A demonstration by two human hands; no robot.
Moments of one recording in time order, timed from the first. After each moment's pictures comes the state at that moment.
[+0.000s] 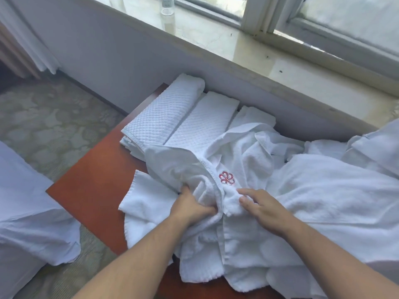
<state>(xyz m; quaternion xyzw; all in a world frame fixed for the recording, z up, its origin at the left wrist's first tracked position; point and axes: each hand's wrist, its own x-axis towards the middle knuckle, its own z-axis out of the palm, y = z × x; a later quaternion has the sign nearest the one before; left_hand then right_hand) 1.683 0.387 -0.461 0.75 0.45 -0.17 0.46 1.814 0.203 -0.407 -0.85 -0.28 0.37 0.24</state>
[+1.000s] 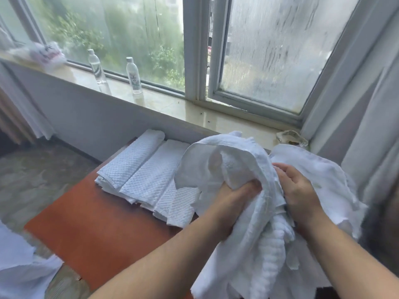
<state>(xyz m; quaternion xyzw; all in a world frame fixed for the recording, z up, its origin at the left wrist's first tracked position) 1.745 0.148 -0.238 0.55 0.11 0.08 0.82 1.842 0.013 -0.232 -0.74 -0.13 0.12 0.65</state>
